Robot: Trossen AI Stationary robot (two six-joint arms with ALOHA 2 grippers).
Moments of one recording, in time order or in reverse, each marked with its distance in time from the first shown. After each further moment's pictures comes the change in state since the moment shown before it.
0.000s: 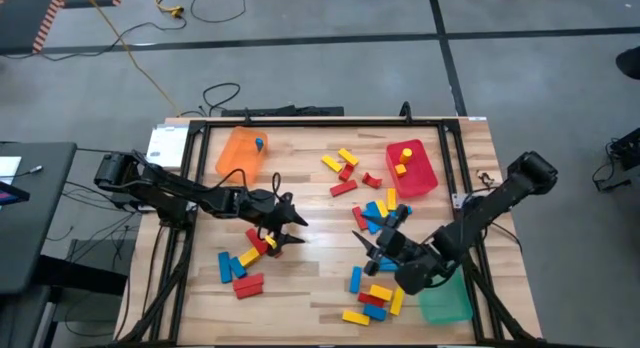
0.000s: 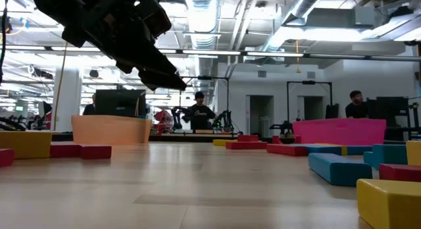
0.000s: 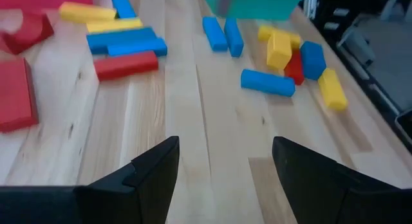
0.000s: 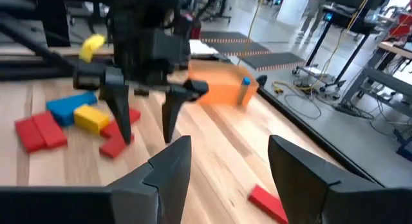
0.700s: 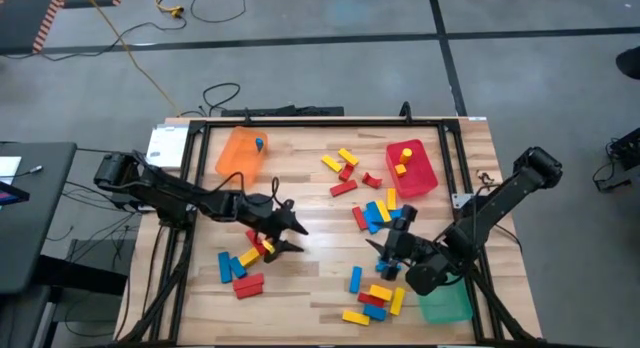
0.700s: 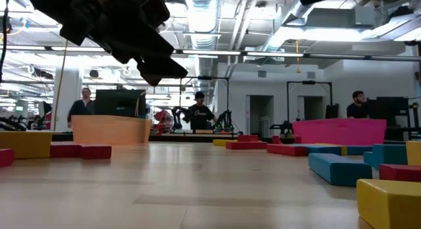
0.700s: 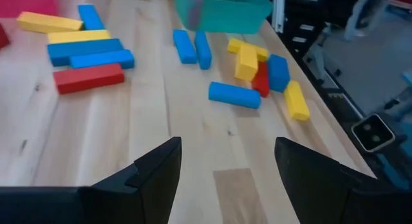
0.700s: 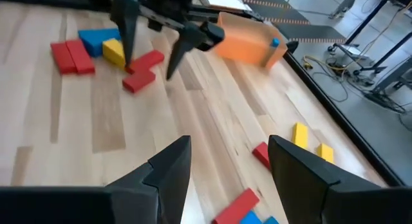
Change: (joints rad) left arm -0.044 0.000 0.001 0.037 0.054 -0.057; right arm 0.039 -0.075 0.000 -0.293 -0.178 0.069
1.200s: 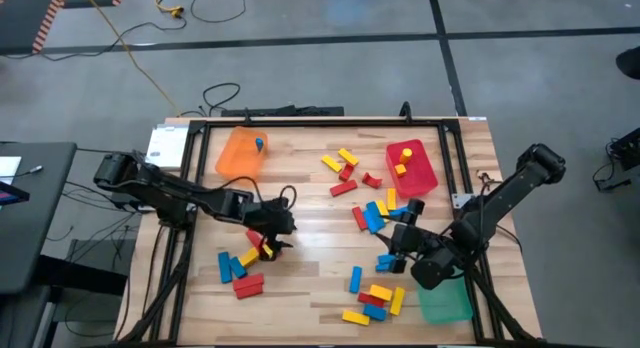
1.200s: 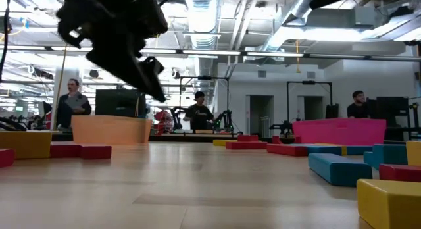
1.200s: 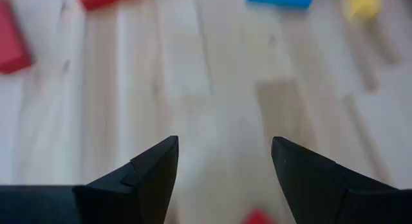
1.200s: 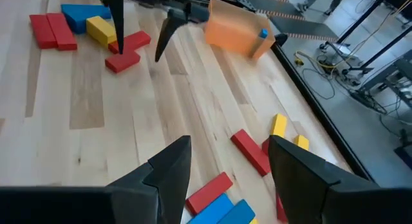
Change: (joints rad) left arm -0.040 -0.001 0.171 -0.568 -0.174 0.158; right arm 0.002 -0.061 0.000 -0.147 -0.005 -0.003
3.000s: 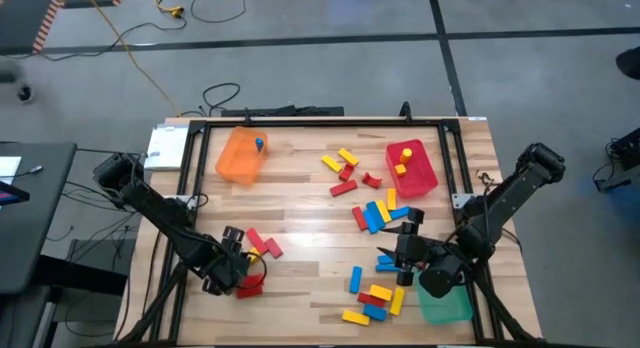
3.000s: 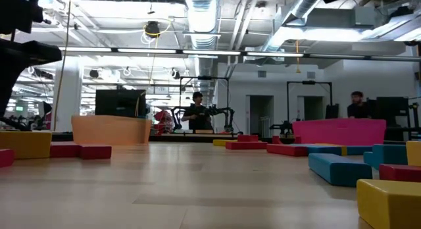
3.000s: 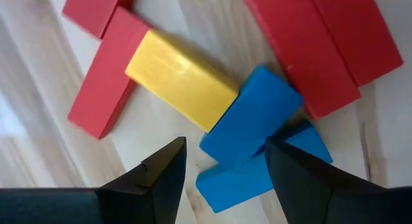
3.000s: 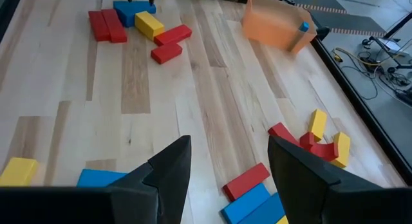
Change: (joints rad) left arm -0.542 0.010 0.076 -0.730 -0.176 -0.364; right arm 0.061 0.000 0.000 0.024 -0.097 0.026
